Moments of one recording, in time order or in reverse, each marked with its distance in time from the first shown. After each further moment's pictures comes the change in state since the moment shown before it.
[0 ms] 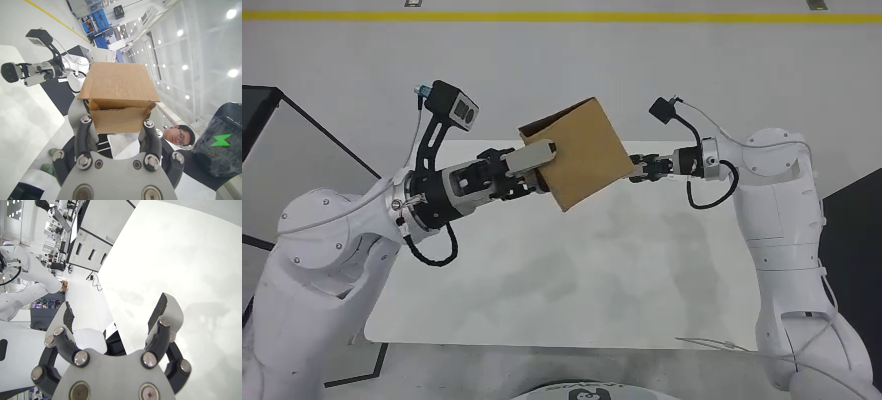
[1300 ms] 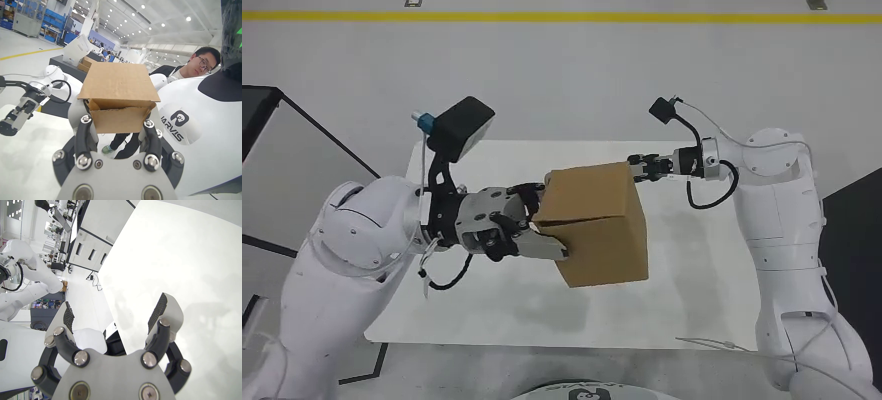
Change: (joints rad) left arm -0.059 -0.036 0.109 0.082 0.260 -0.669 -0.156; right arm 0.000 0.000 0.000 0.000 0.000 0.000 0.000
